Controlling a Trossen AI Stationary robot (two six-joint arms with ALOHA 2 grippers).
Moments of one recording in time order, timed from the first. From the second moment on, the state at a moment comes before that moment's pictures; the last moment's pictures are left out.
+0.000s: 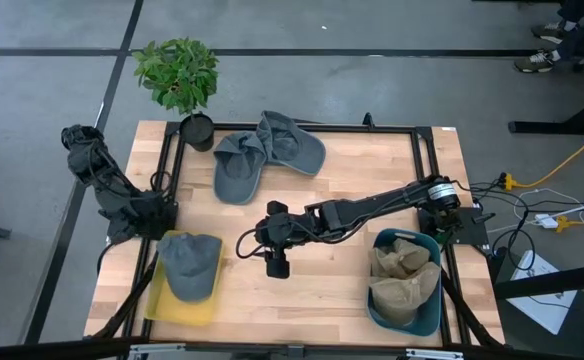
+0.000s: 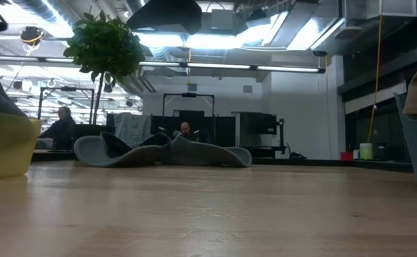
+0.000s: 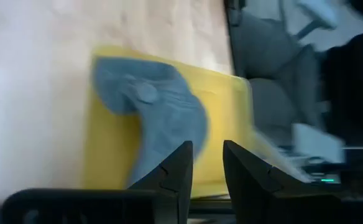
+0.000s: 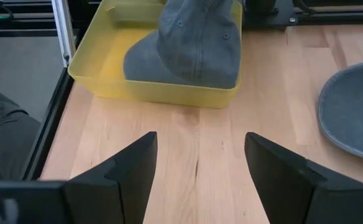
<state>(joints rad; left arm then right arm) -0.79 0.40 0.87 -1.24 -0.02 -0.87 0.23 2.00 1.81 -0.45 0.11 0.16</state>
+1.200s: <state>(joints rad) -0.85 0.92 0.66 -0.78 0.09 -0.77 0.48 2.12 1.71 -0.51 0.41 0.18</state>
